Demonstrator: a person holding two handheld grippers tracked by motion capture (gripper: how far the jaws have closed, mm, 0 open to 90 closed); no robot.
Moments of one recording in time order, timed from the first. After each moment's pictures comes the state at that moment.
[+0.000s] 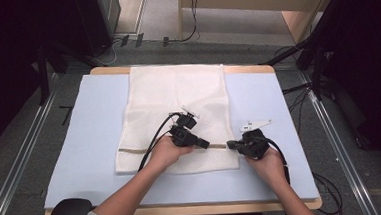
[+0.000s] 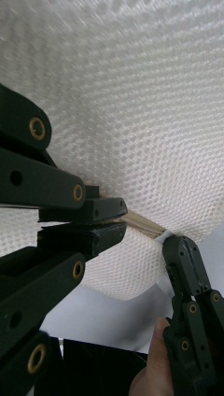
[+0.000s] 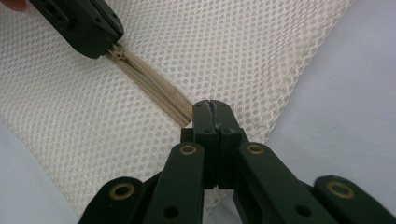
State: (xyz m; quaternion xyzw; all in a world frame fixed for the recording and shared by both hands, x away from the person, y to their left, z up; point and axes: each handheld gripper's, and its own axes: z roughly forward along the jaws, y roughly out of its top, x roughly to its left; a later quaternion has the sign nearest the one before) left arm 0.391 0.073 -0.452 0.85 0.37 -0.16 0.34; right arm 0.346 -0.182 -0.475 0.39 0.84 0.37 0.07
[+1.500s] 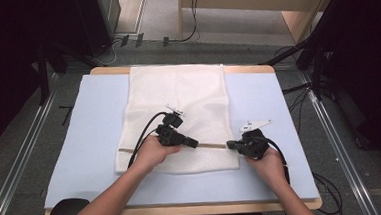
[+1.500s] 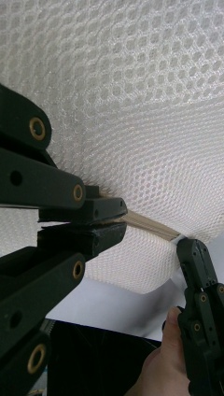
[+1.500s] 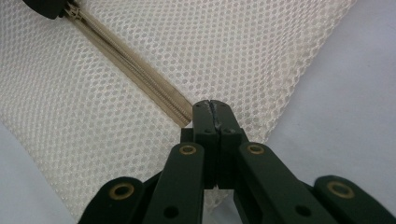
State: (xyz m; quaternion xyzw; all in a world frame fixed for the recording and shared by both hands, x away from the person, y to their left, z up) left arm 0.388 0.109 -0.442 0.84 0.38 -0.17 0.35; right arm 0.346 -0.181 -0.475 0.39 0.84 0.38 0.07
